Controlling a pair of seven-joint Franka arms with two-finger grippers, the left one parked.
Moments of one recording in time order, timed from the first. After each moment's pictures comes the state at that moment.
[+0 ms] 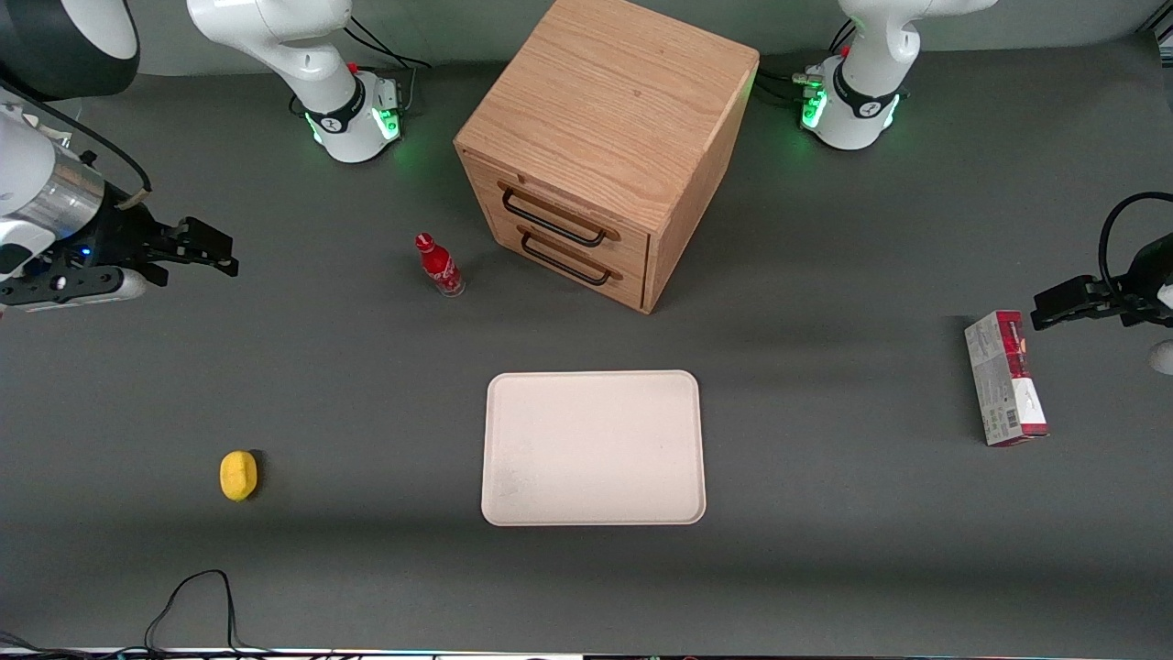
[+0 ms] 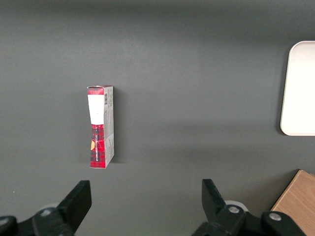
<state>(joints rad) 0.09 -0.05 -0.04 -1.75 0.05 1.65 -0.01</state>
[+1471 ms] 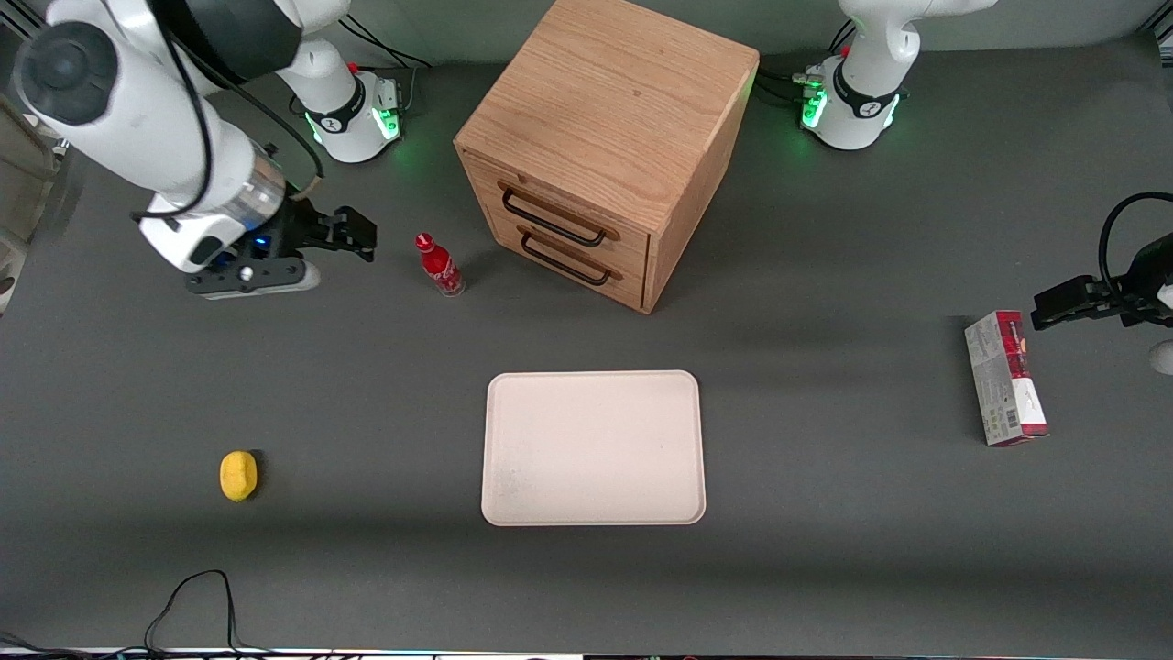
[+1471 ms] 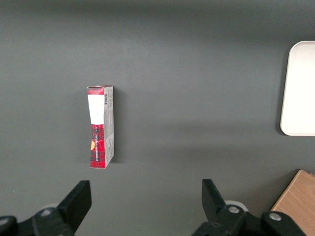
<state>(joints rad) 0.37 0.05 -0.02 -1.69 0.08 1.64 0.30</state>
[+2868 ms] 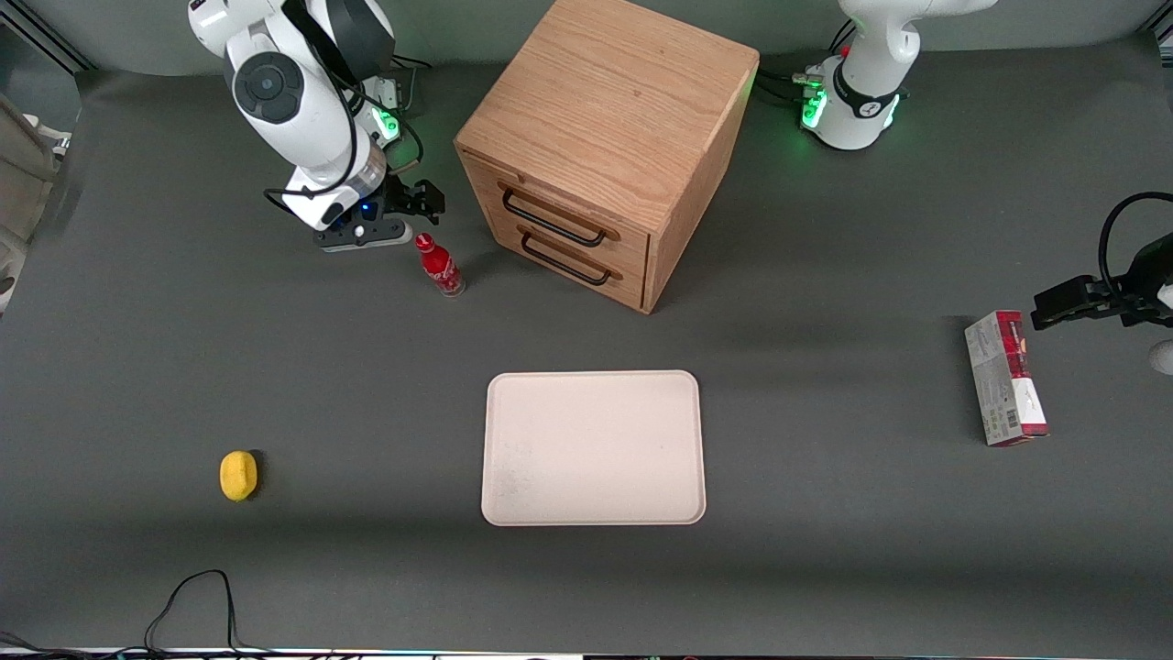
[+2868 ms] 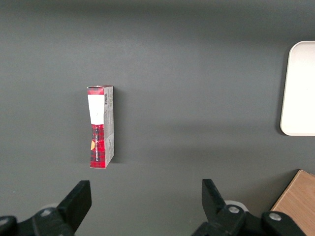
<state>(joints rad) 0.53 -0.22 -0.02 -2.38 0.10 2.08 0.40</state>
